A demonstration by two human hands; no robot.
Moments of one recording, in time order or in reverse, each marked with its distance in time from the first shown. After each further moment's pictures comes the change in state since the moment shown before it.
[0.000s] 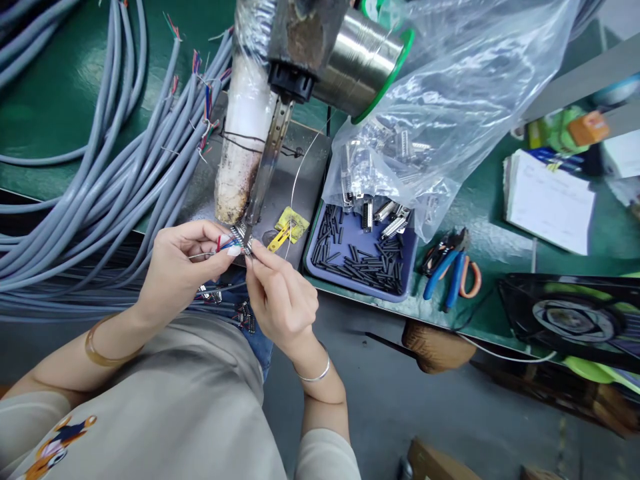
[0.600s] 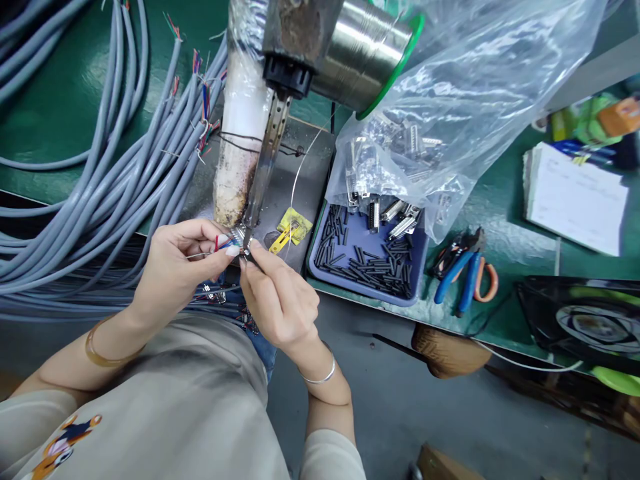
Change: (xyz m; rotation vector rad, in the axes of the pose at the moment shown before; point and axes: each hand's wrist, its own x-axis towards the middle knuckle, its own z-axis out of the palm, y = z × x) left_hand 0.004 0.008 -0.001 0.037 -0.014 -0.033; right_hand 0.006 -0.001 -0.002 -0.115 -0.032 -0.096
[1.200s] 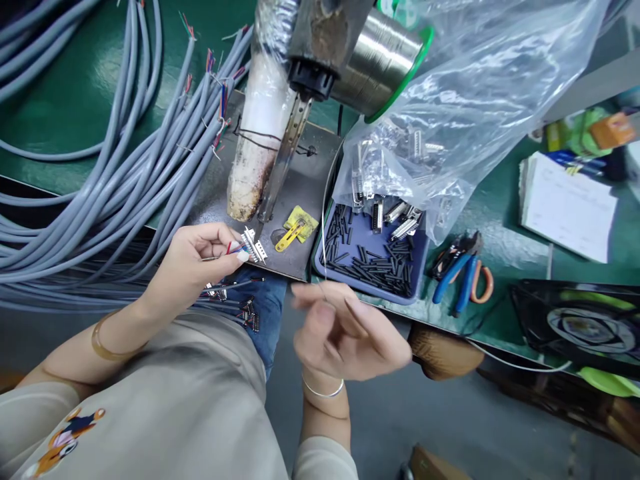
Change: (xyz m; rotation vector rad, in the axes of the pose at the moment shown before) left_hand -0.004 -0.007 -0.002 -0.136 -0.041 -0.129; right_hand -0.013 0.014 -0.018 0.322 0.390 0.173
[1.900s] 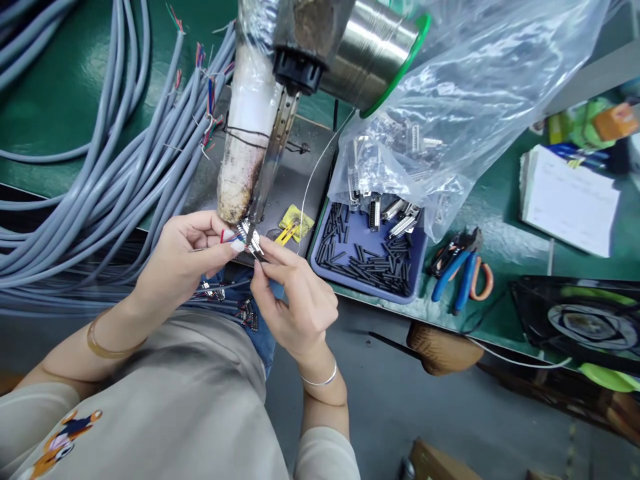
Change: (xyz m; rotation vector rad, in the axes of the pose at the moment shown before) left_hand 0.009 0.008 0.005 -0.055 -0.034 0.031; right_hand 0.008 -0.009 0.016 -0.159 -0.390 0.060
